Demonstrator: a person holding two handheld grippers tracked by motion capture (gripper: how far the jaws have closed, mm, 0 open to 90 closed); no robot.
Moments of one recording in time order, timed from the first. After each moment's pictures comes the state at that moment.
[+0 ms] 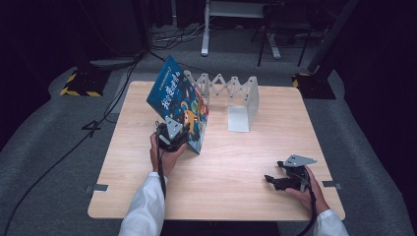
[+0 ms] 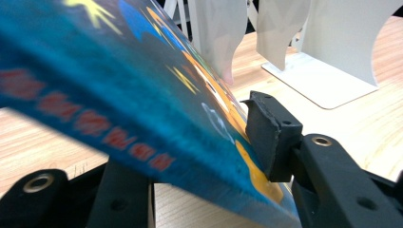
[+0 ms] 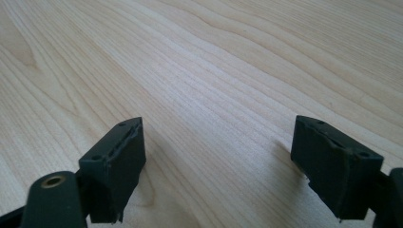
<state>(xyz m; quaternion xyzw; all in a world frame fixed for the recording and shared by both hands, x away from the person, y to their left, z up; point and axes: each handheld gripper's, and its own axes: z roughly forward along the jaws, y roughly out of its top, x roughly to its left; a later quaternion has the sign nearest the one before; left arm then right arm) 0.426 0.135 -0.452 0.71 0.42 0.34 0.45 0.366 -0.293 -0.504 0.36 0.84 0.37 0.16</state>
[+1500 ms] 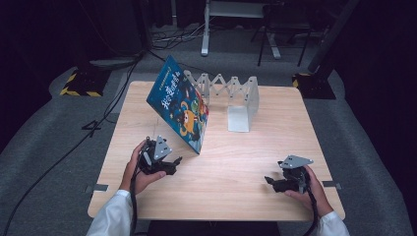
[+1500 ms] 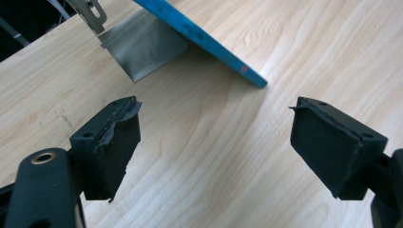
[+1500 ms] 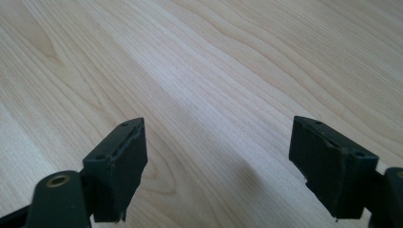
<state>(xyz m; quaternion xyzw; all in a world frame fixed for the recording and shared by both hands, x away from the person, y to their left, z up) 0.360 0.176 -0.445 0.85 0.31 0.26 0.34 0.353 -0.278 -0.480 0.34 0.86 0.32 0.20</state>
